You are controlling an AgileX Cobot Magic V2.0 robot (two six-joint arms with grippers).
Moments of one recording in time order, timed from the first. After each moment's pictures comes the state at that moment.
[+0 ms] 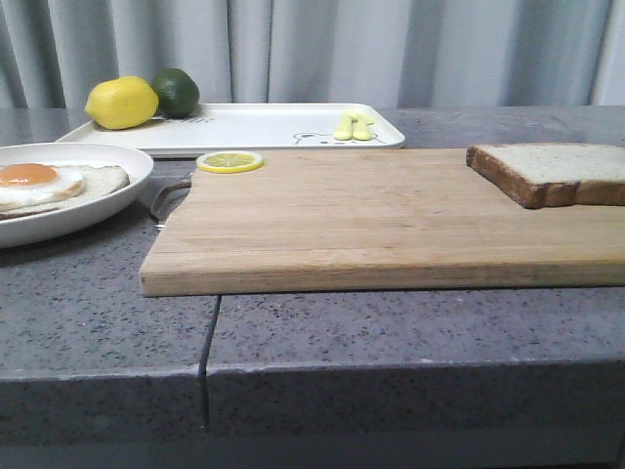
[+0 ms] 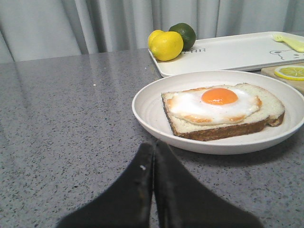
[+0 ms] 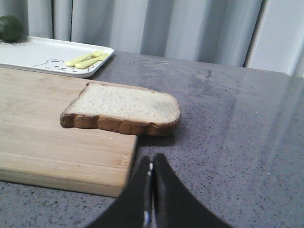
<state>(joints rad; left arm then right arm) -0.08 -0.01 0.00 0.07 0.17 -0.01 0.13 -0.01 0.03 -0.12 0.09 0.05</state>
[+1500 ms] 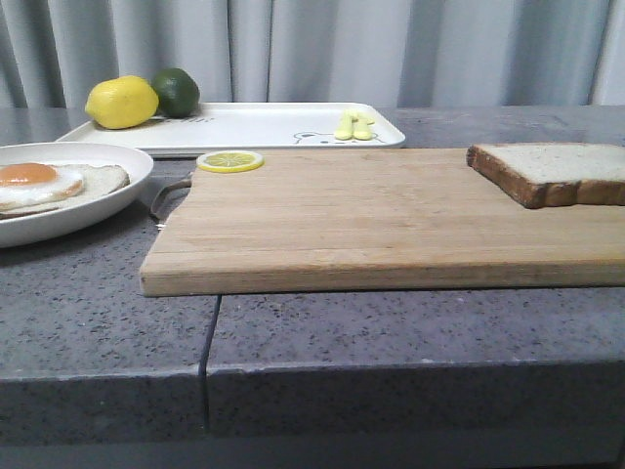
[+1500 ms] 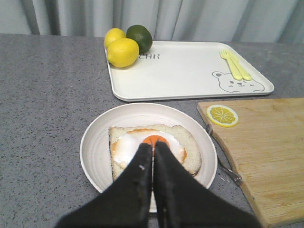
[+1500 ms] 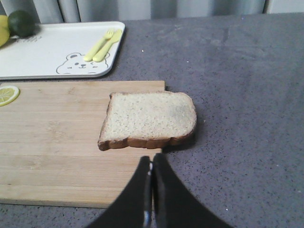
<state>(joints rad) -0.08 0.44 -0.68 -0.24 0.65 0.08 0.13 0.38 -0.60 0.07 0.64 0.07</state>
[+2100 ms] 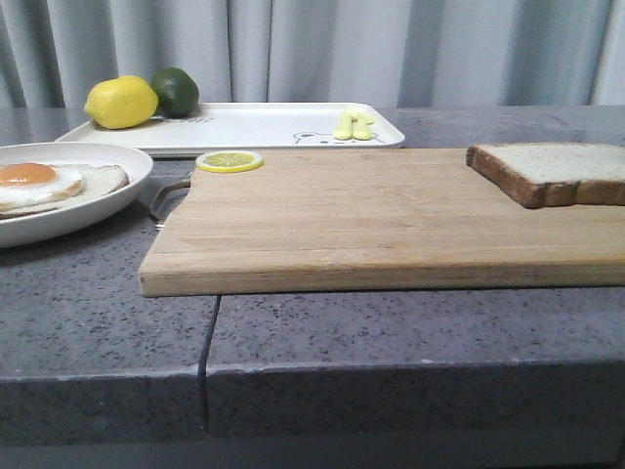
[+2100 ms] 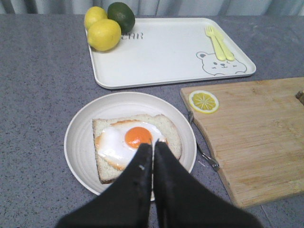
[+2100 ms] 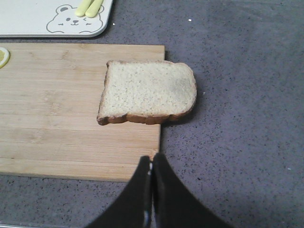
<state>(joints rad) -0.08 0.59 -0.89 -0.27 0.85 0.09 0.13 0.62 -0.86 0.07 0.89 0.05</state>
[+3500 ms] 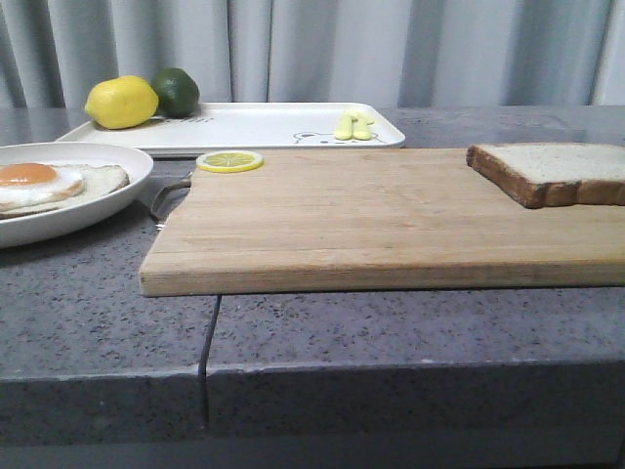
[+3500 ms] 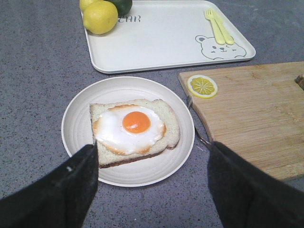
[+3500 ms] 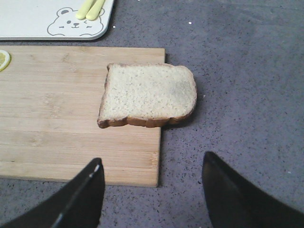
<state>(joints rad) -0.07 0.59 -0.89 -0.27 0.90 0.09 0.13 0.62 -0.86 0.07 0.88 0.05</state>
